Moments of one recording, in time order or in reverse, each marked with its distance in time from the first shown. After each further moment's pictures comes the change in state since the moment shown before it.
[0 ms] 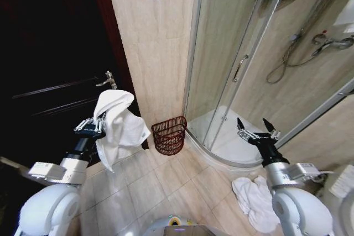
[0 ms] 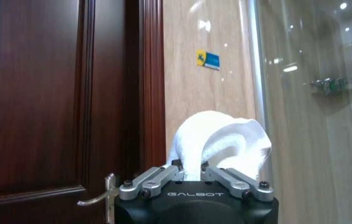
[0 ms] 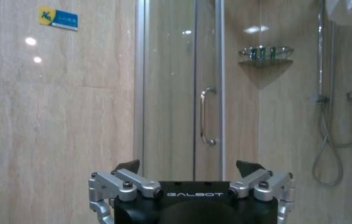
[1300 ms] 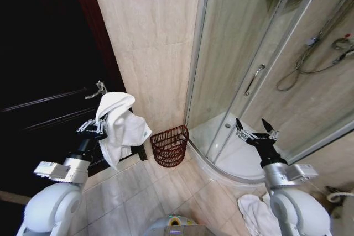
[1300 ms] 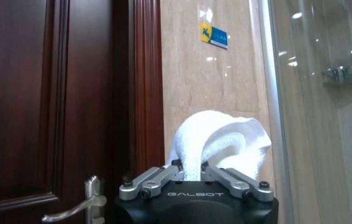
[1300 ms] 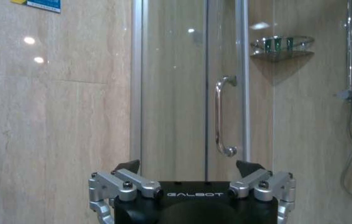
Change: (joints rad) left arm -0.006 0.008 0.009 0.041 0.006 -0.030 0.034; right arm -0.002 0.011 -0.018 -0.001 -0.014 0.015 -0.008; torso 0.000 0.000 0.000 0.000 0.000
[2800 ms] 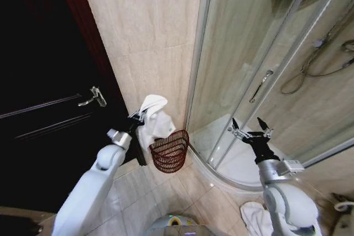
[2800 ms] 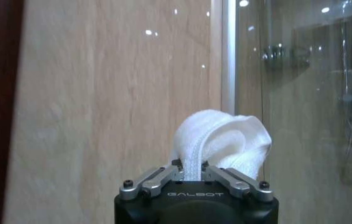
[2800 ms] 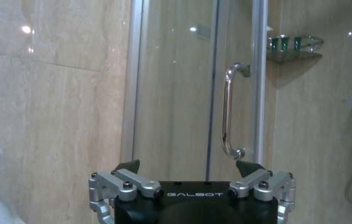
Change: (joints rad) left arm -0.694 0.069 0.639 0.741 -0.036 -0.184 0.109; right arm 0.083 0.072 -0.020 -0.057 -0.142 -0.006 -0.058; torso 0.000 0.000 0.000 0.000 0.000
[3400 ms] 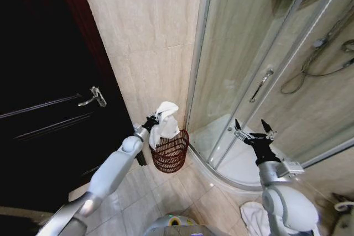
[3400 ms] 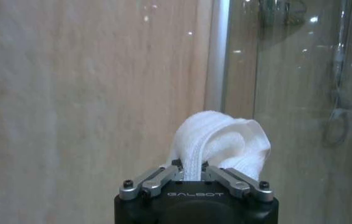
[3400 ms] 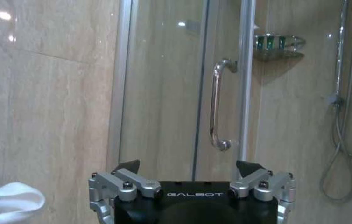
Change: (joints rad) left arm -0.271 -0.114 0.285 0.458 -0.053 -0.121 0.036; right arm -0.045 0.074 -0.004 0.016 -0.081 0.025 0.011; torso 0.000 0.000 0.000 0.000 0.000
